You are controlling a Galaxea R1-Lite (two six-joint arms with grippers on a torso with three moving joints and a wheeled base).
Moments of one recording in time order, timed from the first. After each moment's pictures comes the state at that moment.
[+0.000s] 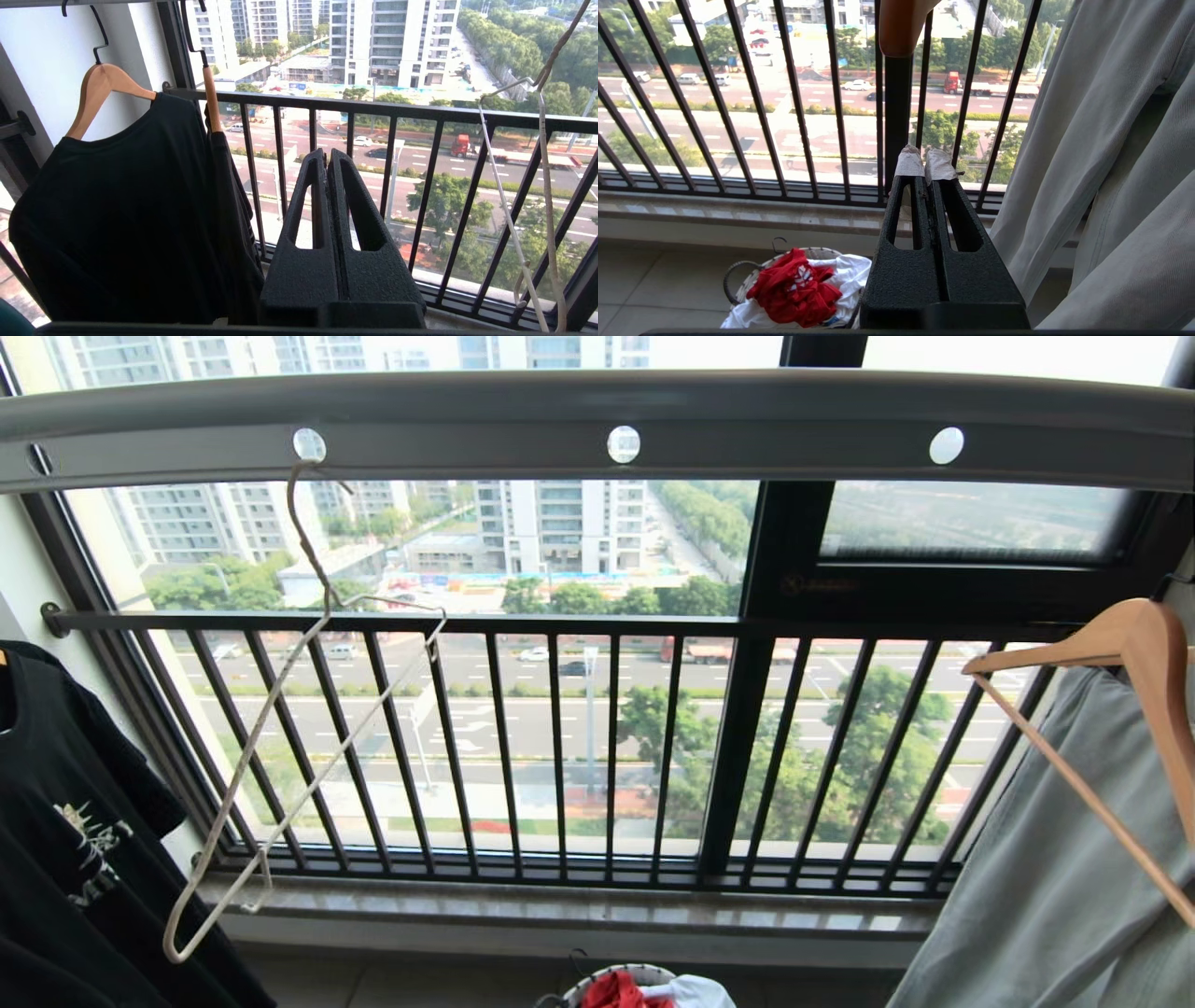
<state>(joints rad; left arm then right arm) -0.09 0.42 -0.71 0.08 0.37 0.10 0.01 0.00 0.00 0.00 -0.01 0.00</state>
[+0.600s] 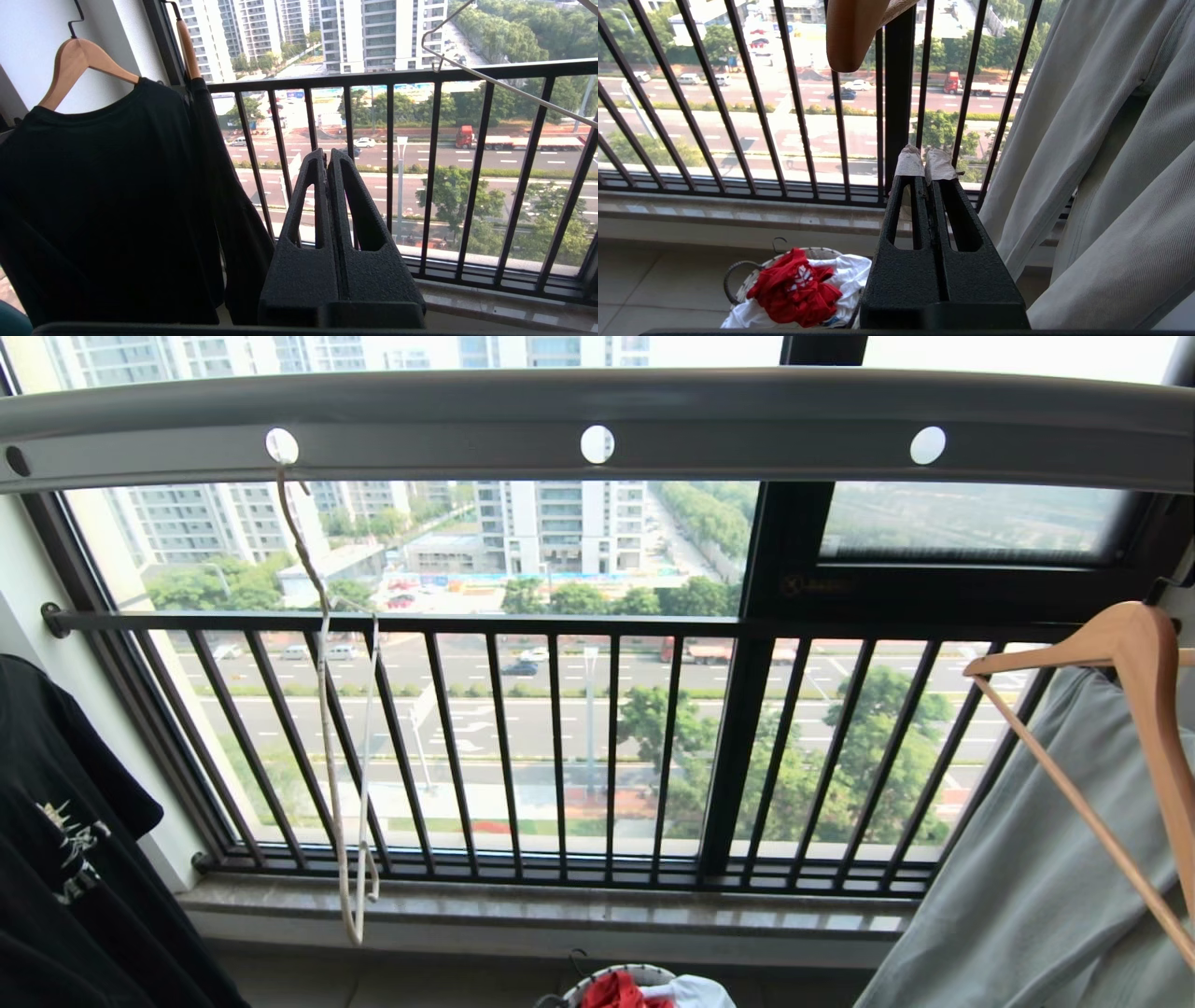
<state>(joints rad) -0.01 0.12 -0.43 0.08 0.26 0.17 0.01 0.00 0.00 0.00 -0.01 0.00</state>
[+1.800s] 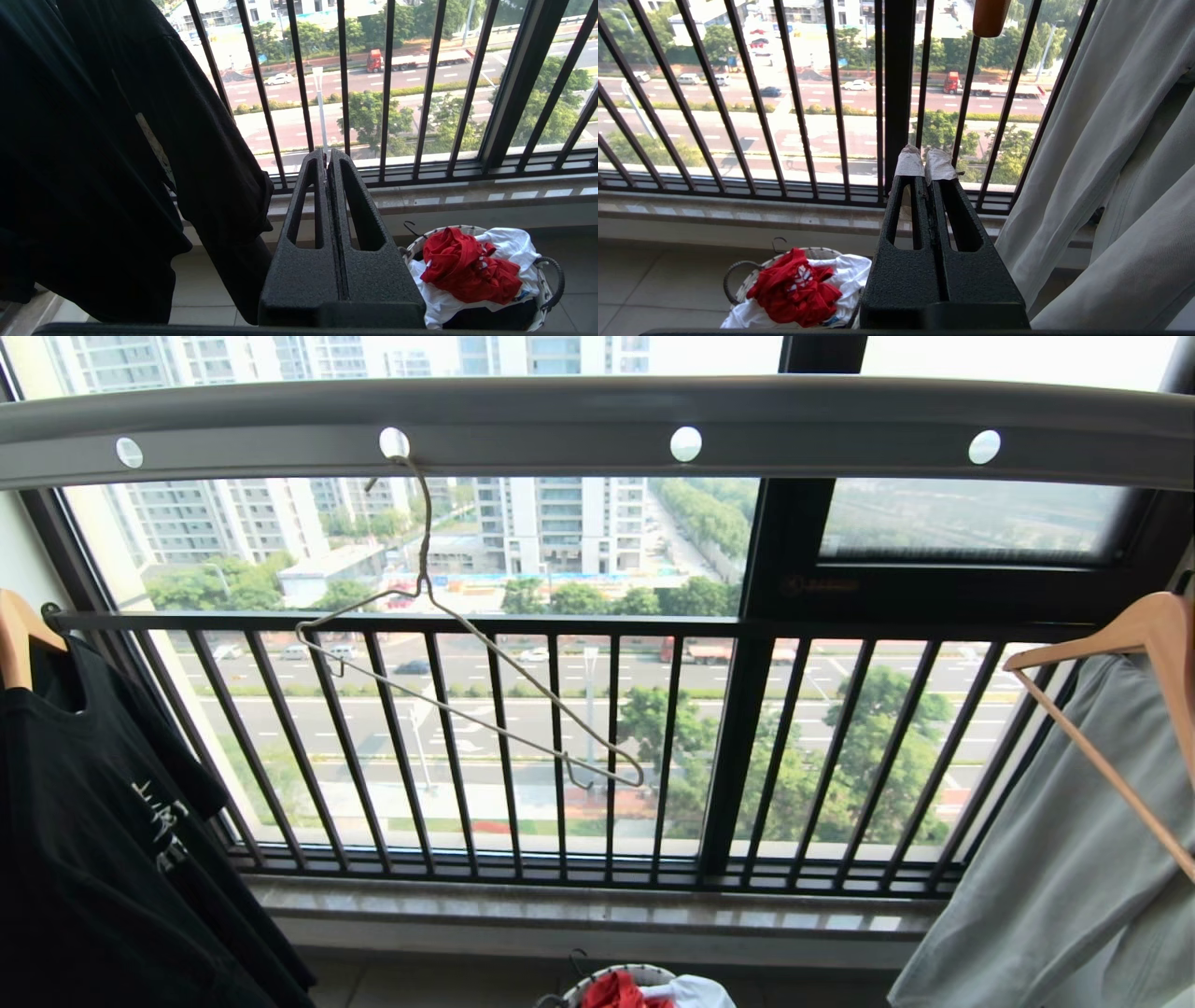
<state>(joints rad) -0.01 0.00 0.00 0.02 -0.02 0.11 0.01 0.00 0.00 0.00 -0.01 0.00</state>
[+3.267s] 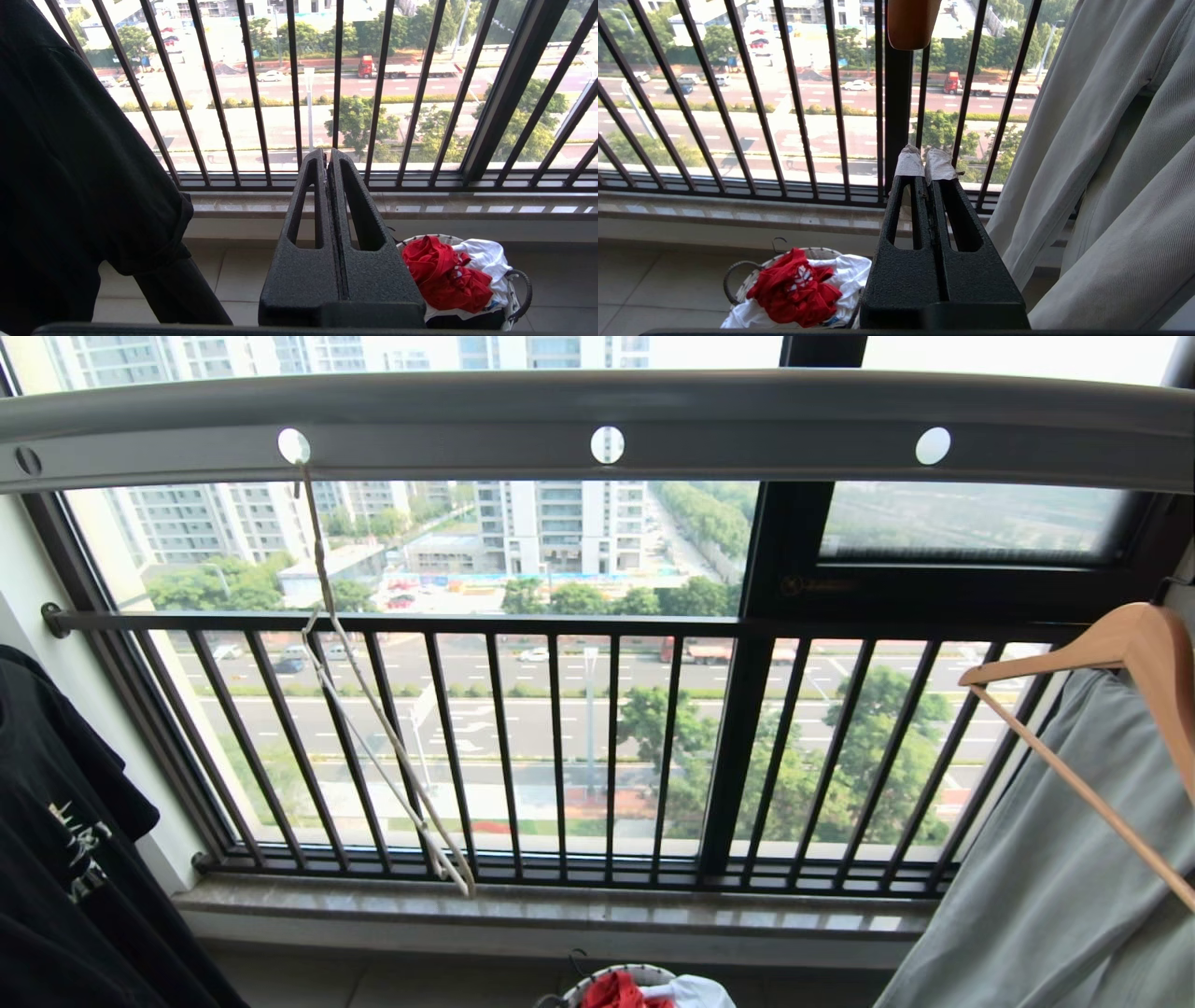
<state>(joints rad) -0.01 0.00 0.00 0.02 -0.01 0.02 0.01 0.00 0.00 0.00 -0.01 0.00</state>
